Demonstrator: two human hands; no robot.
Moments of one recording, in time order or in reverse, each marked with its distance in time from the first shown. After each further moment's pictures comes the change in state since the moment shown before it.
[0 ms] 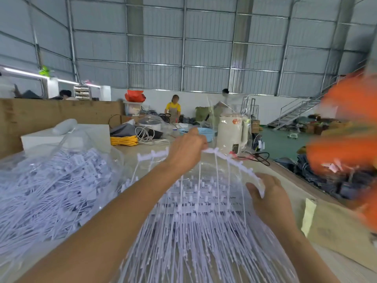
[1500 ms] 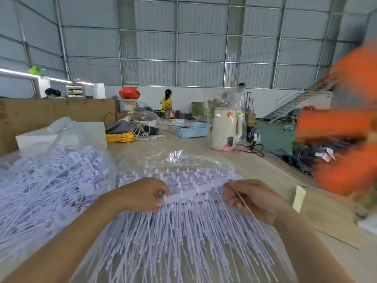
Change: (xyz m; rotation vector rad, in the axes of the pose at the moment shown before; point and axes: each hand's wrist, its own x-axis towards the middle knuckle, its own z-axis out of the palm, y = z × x) left_hand -0.106 -0.041 -0.021 -0.246 -0.801 -0.233; right_hand -0.008 -0.009 -0.014 1.057 -0.665 0.498
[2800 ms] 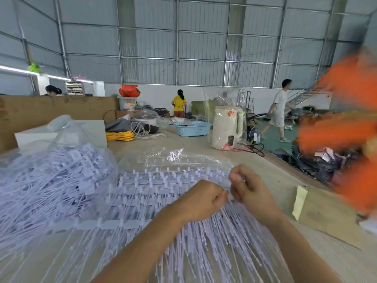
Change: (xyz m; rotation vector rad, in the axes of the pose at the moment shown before) left_hand 0.045 0.084 0.052 -0.032 0.277 0.409; right_hand 0.002 0.011 0.019 -0.498 0.111 -0.683
